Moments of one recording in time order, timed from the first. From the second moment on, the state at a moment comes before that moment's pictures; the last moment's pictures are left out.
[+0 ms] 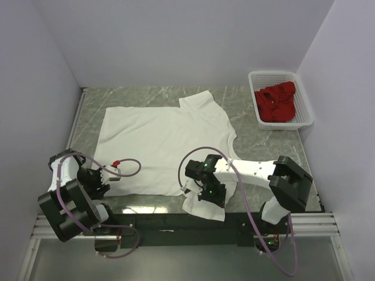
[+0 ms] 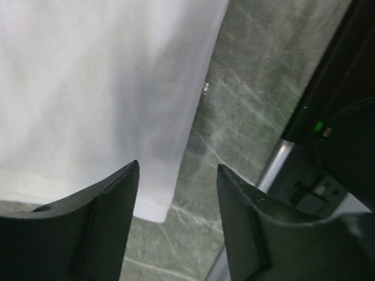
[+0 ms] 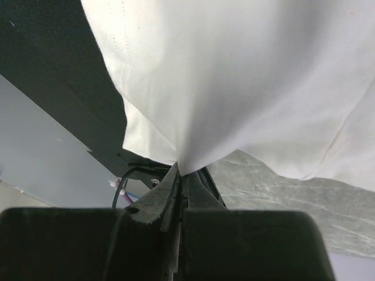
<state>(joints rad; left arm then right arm) 0.55 1.24 0.71 -1.22 0.36 1.80 1.08 1.59 0.98 -1.13 -0.17 -0.24</state>
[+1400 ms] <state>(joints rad) 0.55 1.35 0.96 -1.15 0.47 1.71 0.73 1.35 1.19 -1.21 -0.20 -0.47</state>
